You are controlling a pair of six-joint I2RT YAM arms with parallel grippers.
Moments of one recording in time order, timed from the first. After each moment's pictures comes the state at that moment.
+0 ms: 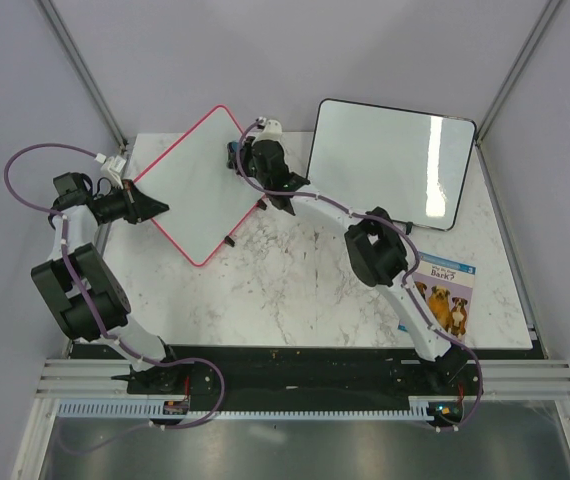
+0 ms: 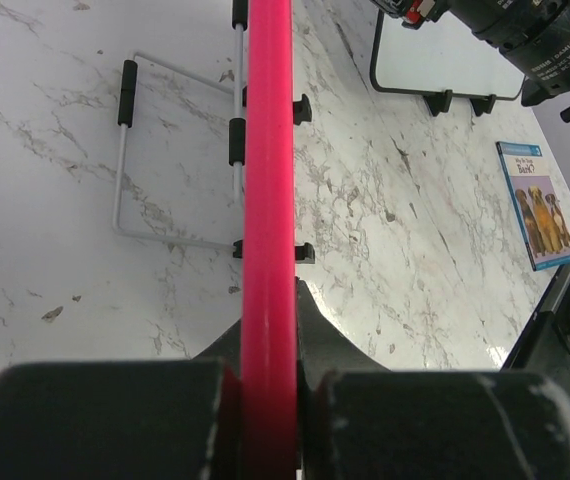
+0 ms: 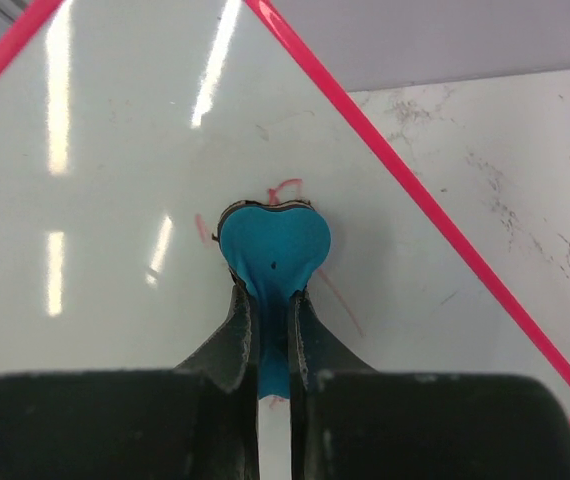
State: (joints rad) left arm 0.49 1.65 1.21 -0.59 1.17 0.39; right arm 0.73 2.54 2.22 0.16 0.22 0.56
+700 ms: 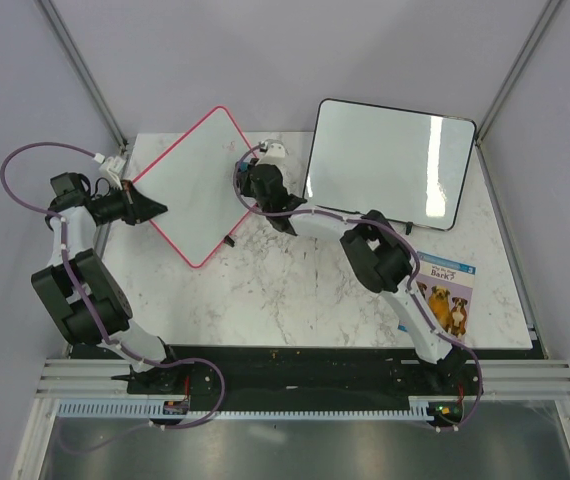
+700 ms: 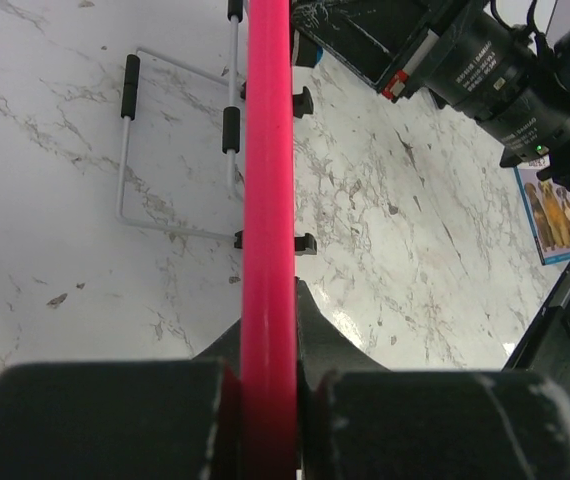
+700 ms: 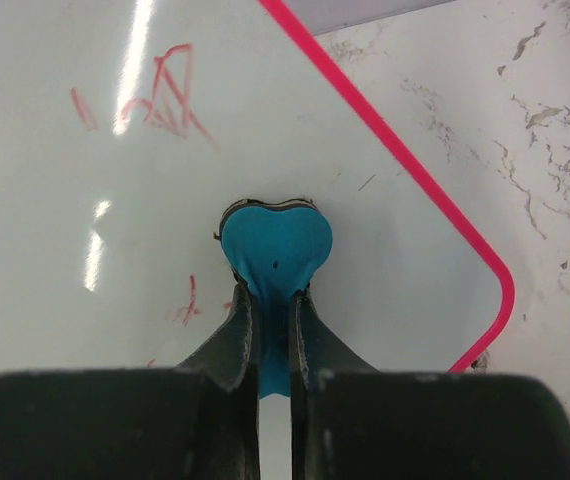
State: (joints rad) left arm 0.49 1.61 1.21 -0.63 1.15 0.43; right arm 0.78 2.43 1.88 0.34 0.35 0.61
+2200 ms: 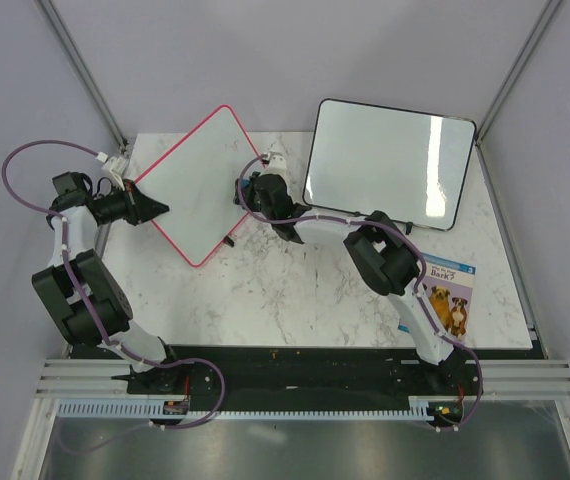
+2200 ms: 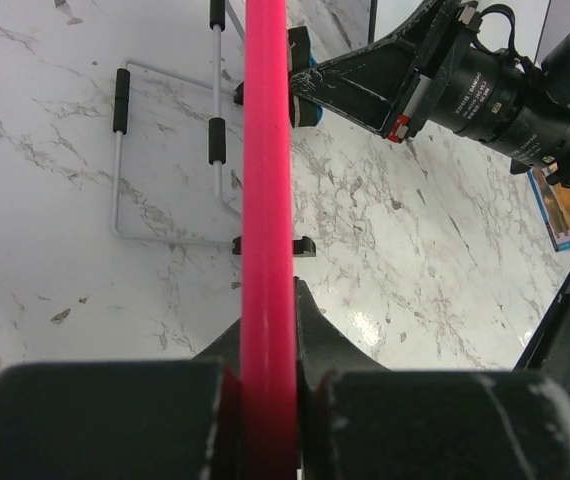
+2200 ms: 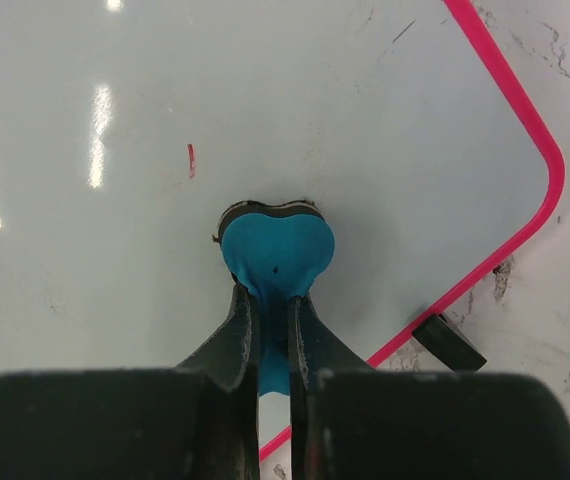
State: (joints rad) left arm 0.48 1.61 1.21 -0.65 1.16 0.49; right arm 0.79 2.35 1.71 0.35 0.26 0.66
